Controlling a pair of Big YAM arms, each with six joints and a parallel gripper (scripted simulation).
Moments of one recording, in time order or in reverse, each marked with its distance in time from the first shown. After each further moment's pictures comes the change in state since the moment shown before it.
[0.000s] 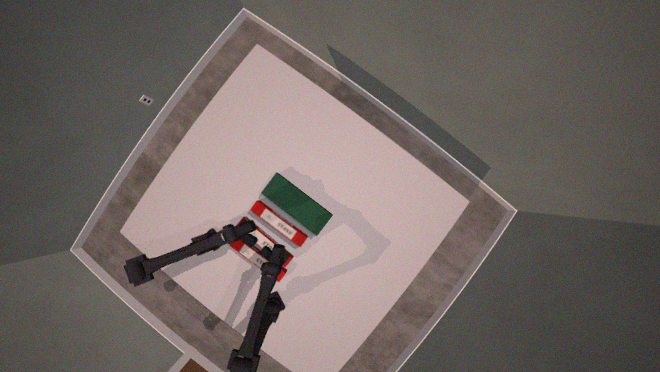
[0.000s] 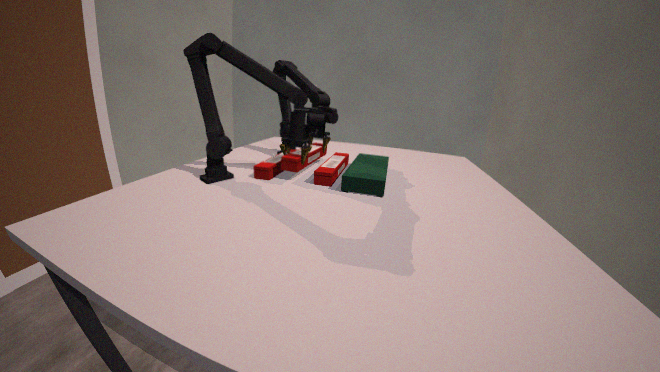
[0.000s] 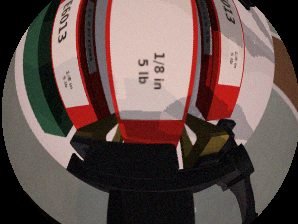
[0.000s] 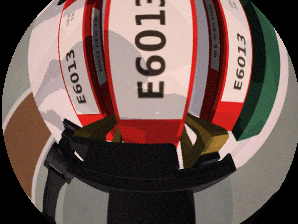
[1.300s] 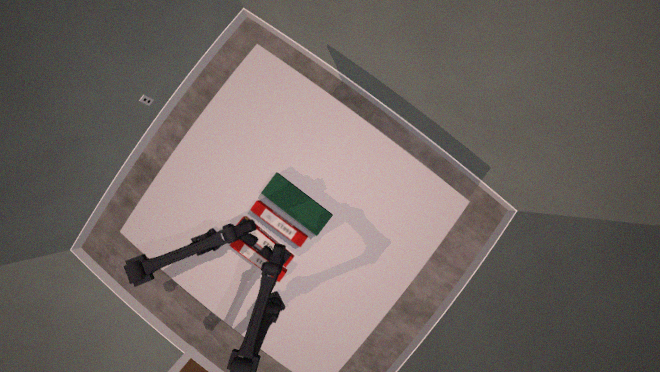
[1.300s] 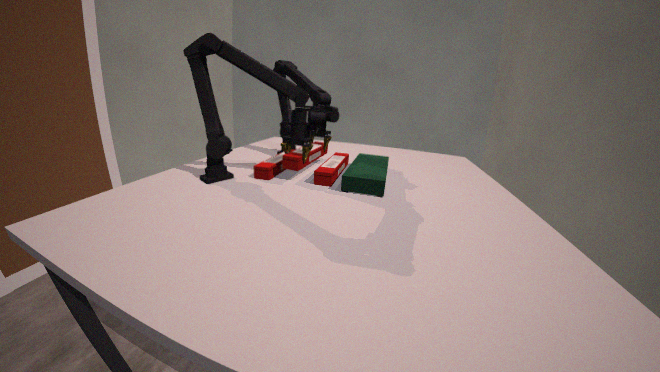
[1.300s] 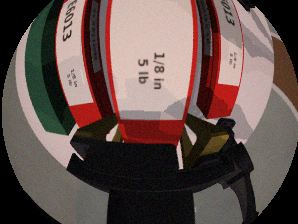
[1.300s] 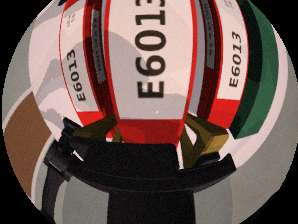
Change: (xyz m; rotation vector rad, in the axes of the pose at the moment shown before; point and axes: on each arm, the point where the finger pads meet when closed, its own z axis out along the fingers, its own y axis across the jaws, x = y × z) left arm -0.001 0.005 -0.007 -0.002 -0.002 -0.002; right arm 0.001 -0.005 -0.007 0.001 -0.001 -0.002
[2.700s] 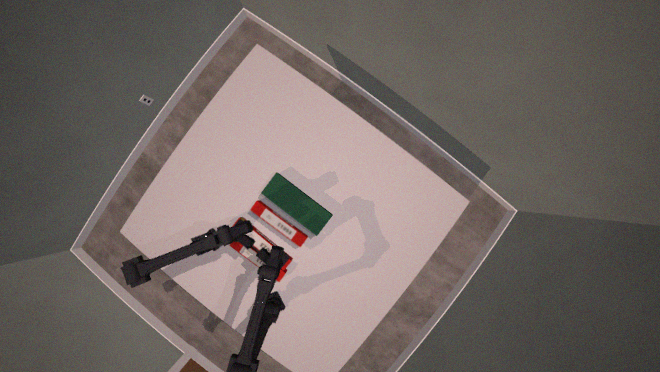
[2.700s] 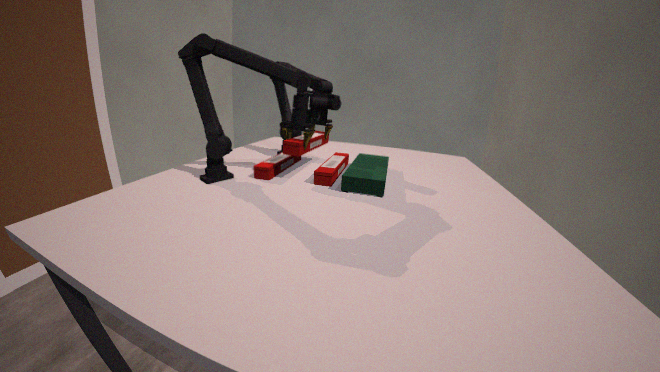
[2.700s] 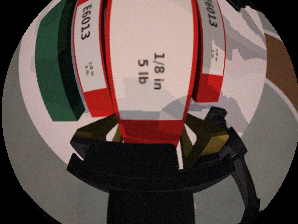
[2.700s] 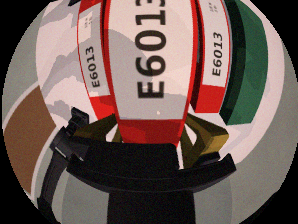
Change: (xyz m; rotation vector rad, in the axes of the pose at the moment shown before) left arm 0.000 0.000 -0.057 0.012 0.005 -0.001; right arm 0.001 0.000 -0.057 -0.011 0.004 -0.002
